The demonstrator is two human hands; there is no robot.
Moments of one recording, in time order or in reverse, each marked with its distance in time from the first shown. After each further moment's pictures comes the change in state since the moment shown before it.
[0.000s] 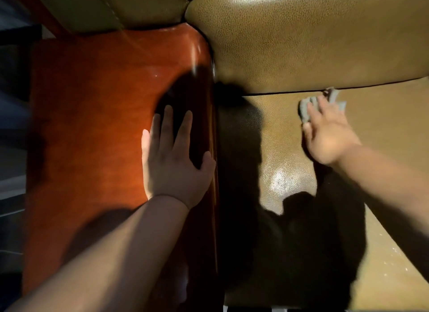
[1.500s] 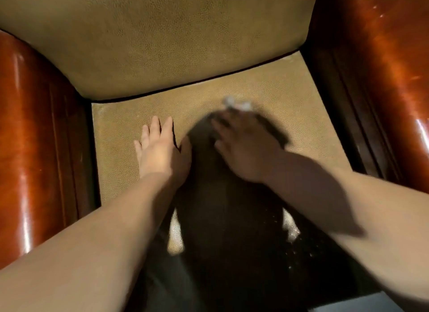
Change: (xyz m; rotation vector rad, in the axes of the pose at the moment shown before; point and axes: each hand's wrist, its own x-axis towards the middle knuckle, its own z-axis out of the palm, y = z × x) left_hand 0.005 0.194 0.162 0.016 -0.241 0.005; right_hand -0.084 0.087 0.012 0.065 0.119 -0.277
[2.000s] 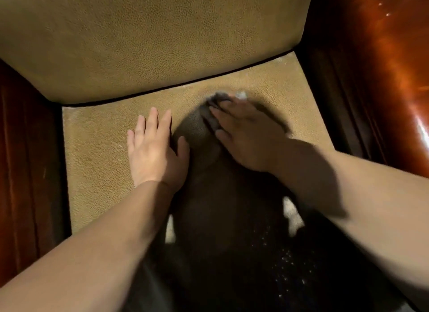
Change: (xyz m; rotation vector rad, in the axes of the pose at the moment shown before) left_hand 0.020 0.024 0.027 0.027 0.210 0.112; right_hand 0.026 0.048 -0.014 -0.033 0.010 -0.056
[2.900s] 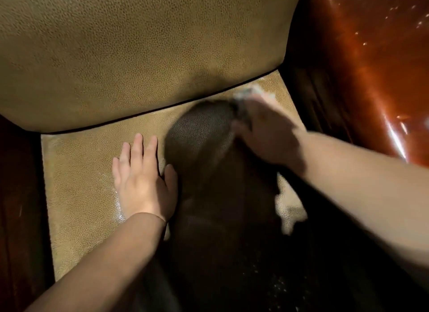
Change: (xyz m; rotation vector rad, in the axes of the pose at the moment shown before) left_hand 0.003 0.004 0.017 0.028 0.111 0.008; right_hand 0.011 0.076 -0.005 0.076 0.131 0.323
